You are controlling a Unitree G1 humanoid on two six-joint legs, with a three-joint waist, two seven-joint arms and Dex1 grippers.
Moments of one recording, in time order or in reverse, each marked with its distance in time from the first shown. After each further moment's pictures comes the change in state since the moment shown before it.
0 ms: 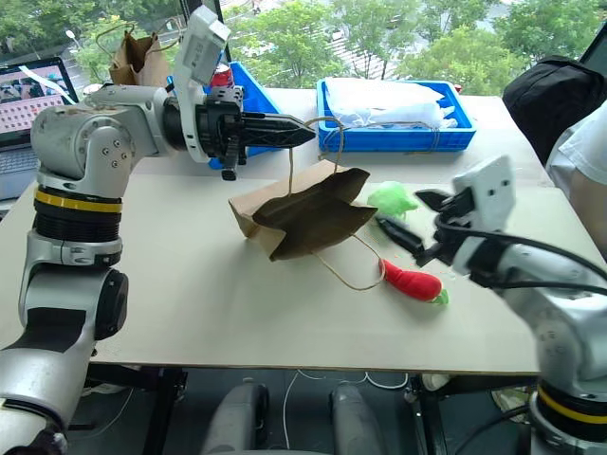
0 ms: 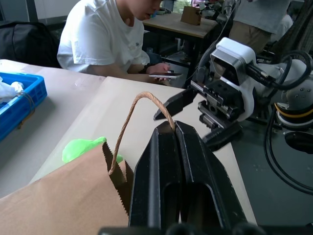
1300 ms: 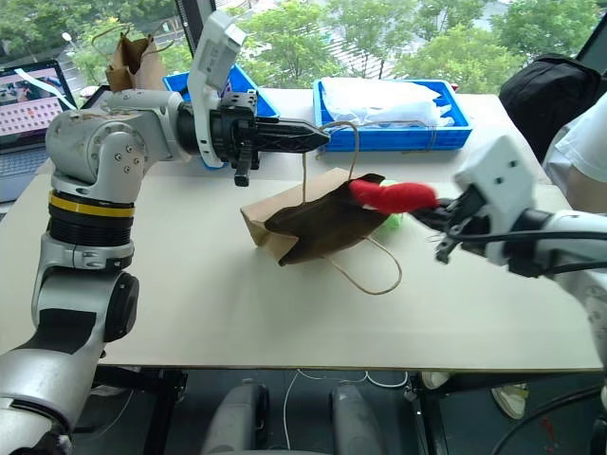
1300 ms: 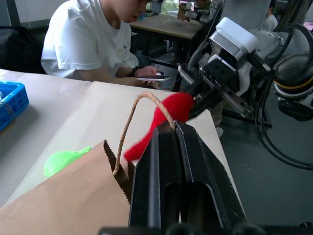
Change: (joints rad) left arm 0.009 -0.042 0.000 -0.031 -0.003 -0.006 0.036; right arm -0.120 -0.254 0.226 -0.032 -0.012 -0.046 0.168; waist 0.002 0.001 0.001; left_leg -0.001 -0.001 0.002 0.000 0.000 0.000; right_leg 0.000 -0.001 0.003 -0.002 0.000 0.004
